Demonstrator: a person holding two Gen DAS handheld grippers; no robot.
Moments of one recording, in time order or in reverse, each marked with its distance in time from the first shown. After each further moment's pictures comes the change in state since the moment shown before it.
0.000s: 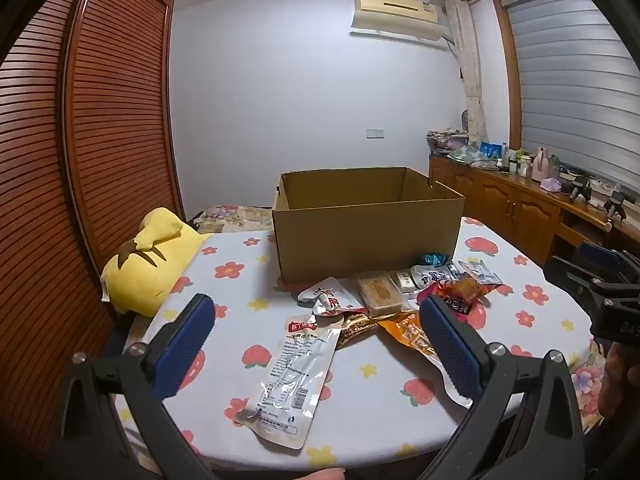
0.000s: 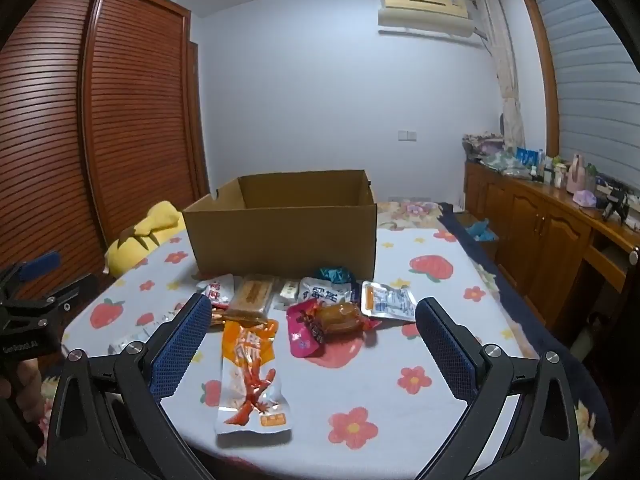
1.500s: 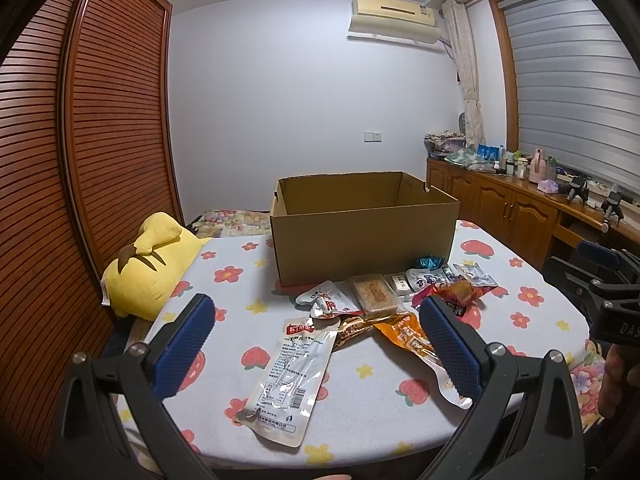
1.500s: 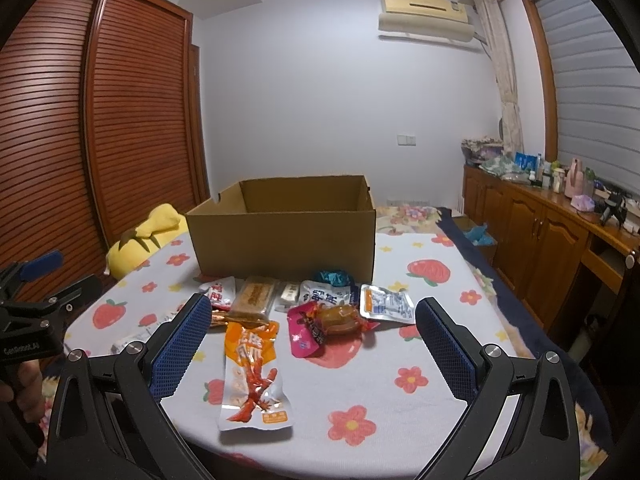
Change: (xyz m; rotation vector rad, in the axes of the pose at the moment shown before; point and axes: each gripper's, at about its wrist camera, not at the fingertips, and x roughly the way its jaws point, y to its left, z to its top) left arm -0.008 -0.003 0.007 0.002 -0.023 -0.008; right arm -0.005 0.002 0.001 -0.004 -0.022 0.001
